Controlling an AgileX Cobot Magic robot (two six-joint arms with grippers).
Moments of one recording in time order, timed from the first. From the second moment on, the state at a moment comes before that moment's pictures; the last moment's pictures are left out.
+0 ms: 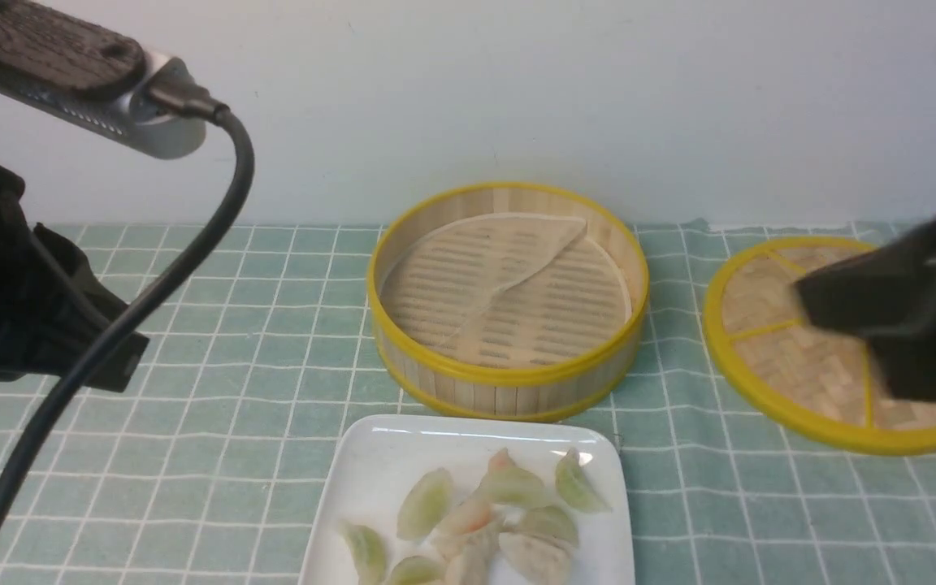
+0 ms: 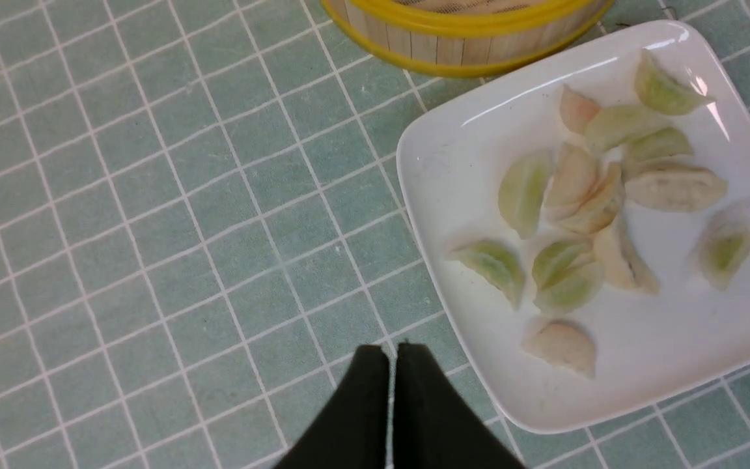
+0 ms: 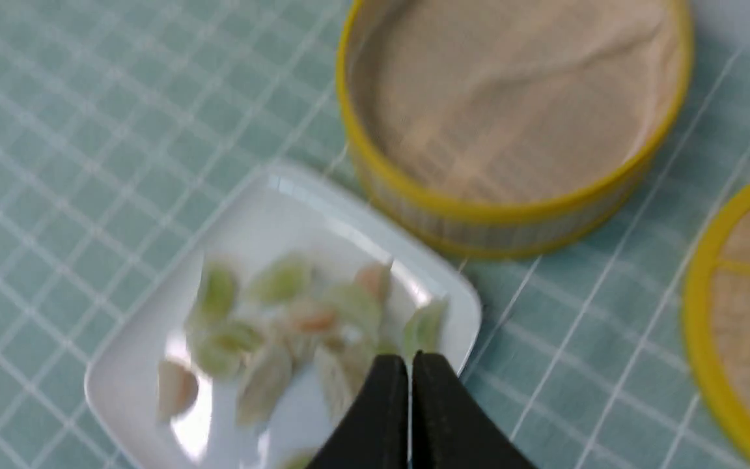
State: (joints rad) right arm 0.71 0.85 -1.11 -0.11 1.00 0.29; left arm -0.47 1.06 -1.27 0.06 1.26 -0.02
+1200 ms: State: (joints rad) right arm 0.71 -0.02 -0.62 -0.47 0.74 0.52; left arm -0.47 0.21 -0.84 0.00 0.83 -0.03
